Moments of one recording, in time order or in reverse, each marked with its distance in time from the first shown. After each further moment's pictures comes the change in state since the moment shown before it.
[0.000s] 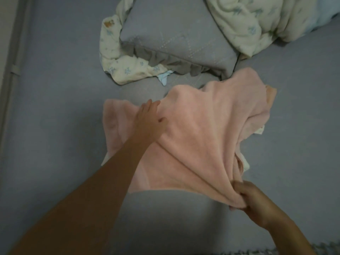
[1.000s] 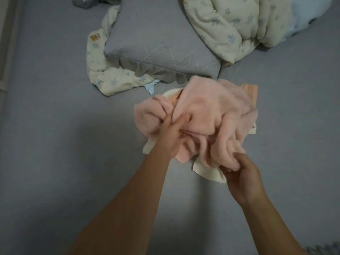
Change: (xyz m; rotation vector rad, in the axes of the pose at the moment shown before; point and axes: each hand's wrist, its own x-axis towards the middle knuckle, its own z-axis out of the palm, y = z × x) left_hand -0.023 0.103 0.042 -1.368 -0.237 -0.360; right_hand 0.027 -0.053 0.007 0.737 0.250 -0.395
